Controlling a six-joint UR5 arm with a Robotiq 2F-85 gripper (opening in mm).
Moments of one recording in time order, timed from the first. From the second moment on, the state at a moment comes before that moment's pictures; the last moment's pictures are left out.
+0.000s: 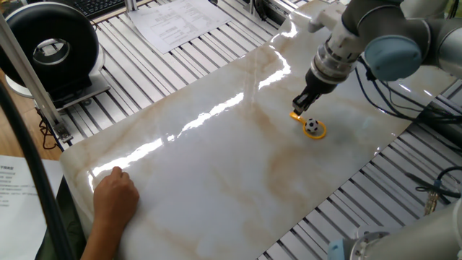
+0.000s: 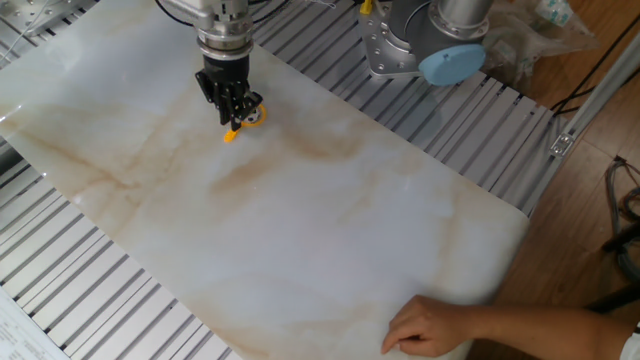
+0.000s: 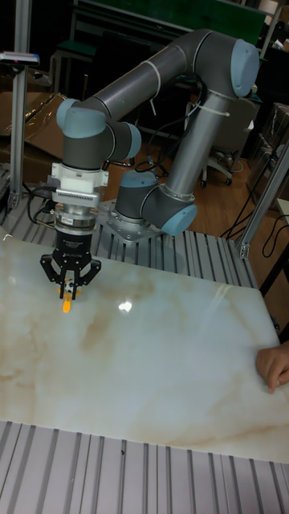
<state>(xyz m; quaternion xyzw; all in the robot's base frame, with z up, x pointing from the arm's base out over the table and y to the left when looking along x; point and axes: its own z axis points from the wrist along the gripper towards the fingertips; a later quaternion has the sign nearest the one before) 0.448 -0.137 0.029 -0.03 0.99 0.03 0.10</state>
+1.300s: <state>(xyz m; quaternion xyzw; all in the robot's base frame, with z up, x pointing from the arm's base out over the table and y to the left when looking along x) 0.485 -0.140 0.067 -0.03 1.00 0.00 0.07</state>
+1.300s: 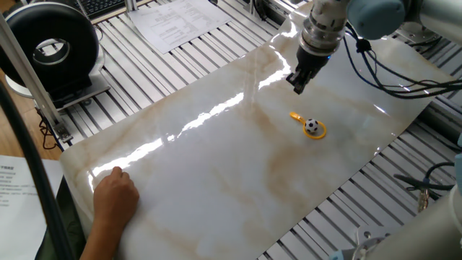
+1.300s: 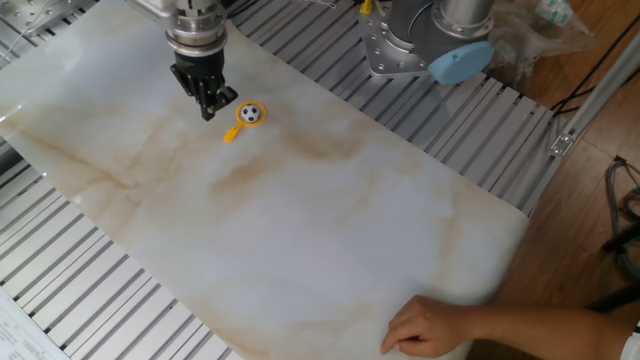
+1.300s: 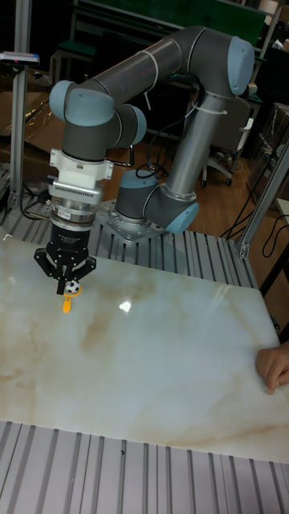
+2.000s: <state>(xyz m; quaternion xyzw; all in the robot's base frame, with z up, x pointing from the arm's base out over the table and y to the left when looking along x) 0.561 -0.071 0.061 -0.07 1.00 0.02 0.04</state>
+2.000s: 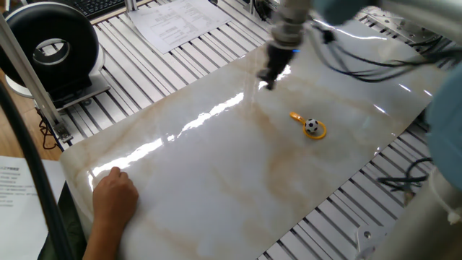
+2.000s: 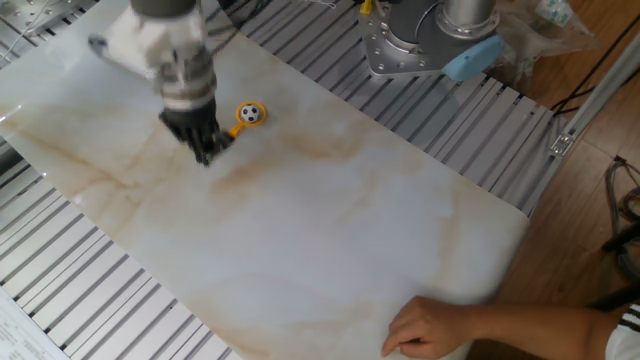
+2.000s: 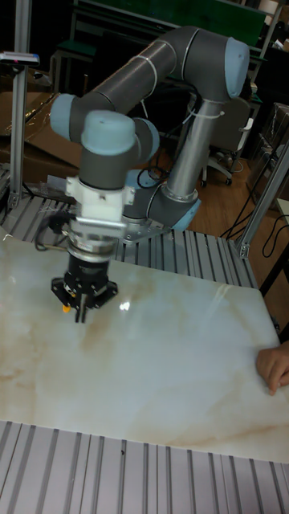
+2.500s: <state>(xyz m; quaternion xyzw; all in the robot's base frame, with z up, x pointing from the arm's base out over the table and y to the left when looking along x) 0.590 -0.015 0.061 -0.03 1.00 -0.01 0.03</state>
